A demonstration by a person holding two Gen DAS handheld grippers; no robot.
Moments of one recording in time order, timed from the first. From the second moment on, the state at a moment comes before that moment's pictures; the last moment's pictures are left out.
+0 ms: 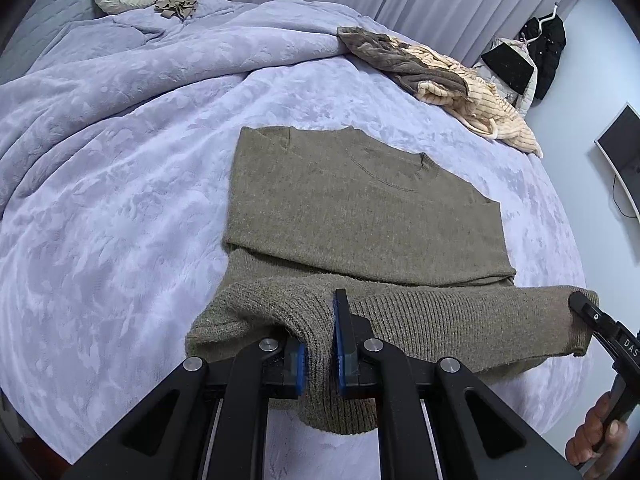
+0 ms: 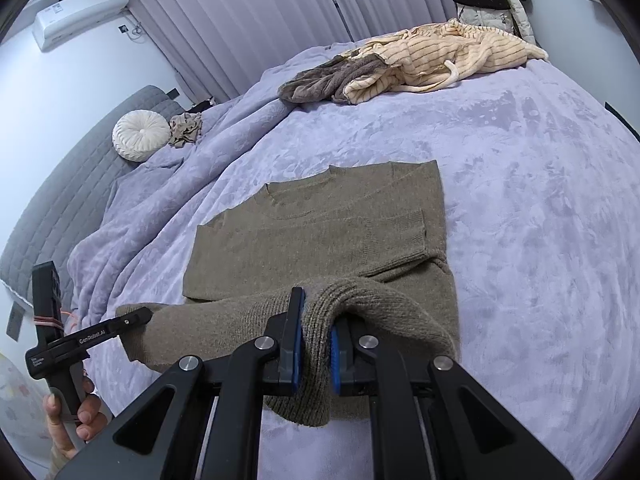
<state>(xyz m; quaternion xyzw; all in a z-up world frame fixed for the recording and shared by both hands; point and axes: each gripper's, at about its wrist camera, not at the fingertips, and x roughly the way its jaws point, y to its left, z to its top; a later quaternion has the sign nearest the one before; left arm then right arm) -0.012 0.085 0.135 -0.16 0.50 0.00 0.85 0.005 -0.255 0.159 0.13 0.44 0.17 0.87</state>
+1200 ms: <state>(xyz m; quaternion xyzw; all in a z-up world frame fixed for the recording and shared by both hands) 0.080 0.075 0.151 -0.13 0.50 0.01 0.85 0.096 -0.246 0.162 0.13 0.45 0.15 0.87</state>
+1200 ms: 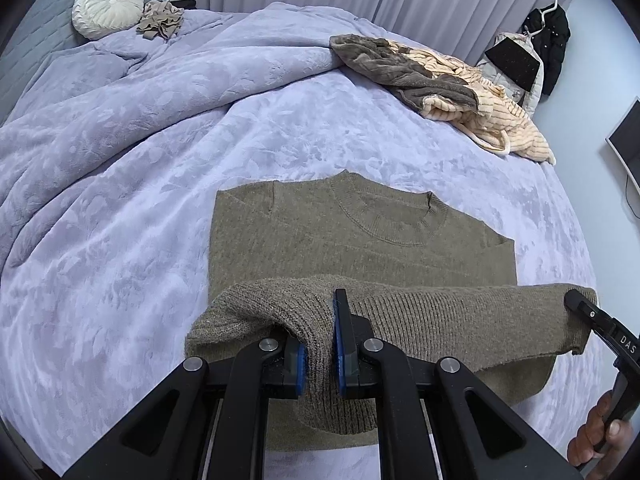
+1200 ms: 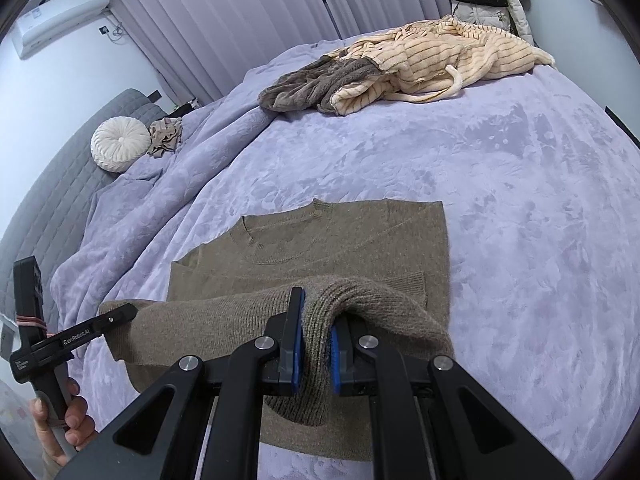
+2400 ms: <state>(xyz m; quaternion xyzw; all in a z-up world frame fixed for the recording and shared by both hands) 0.183 0.062 0.121 -0.11 0.53 0.01 0.84 0.190 -0.246 0.126 0.14 0.48 0.12 0.86</state>
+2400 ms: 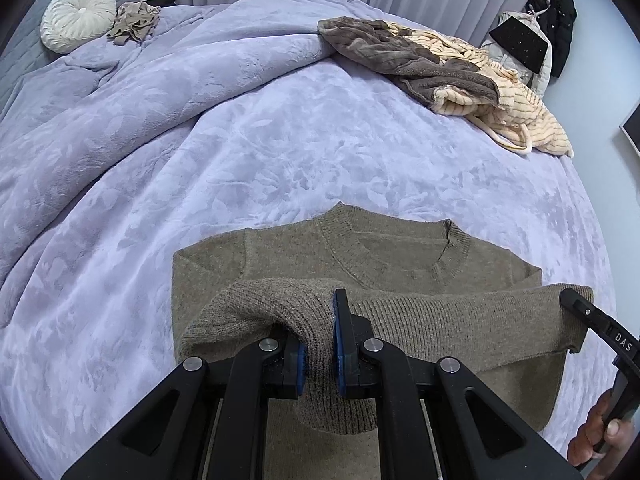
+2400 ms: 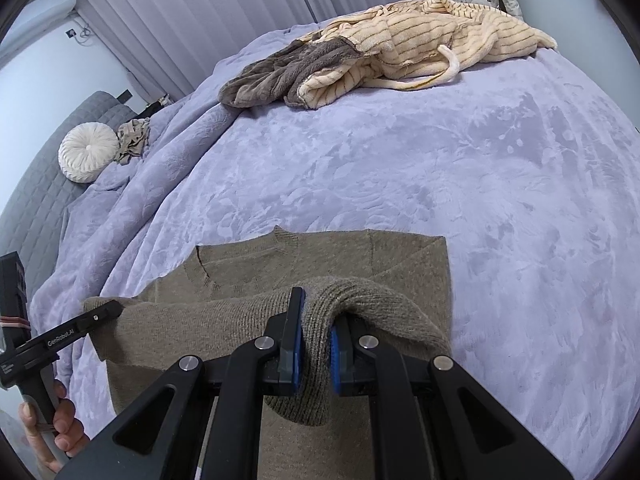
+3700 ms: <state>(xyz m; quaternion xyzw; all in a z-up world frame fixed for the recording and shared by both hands) 0.220 0.078 0.036 -0.18 0.58 -0.04 0.79 0.232 -0.244 0.055 0.14 0.54 0.11 0.82</state>
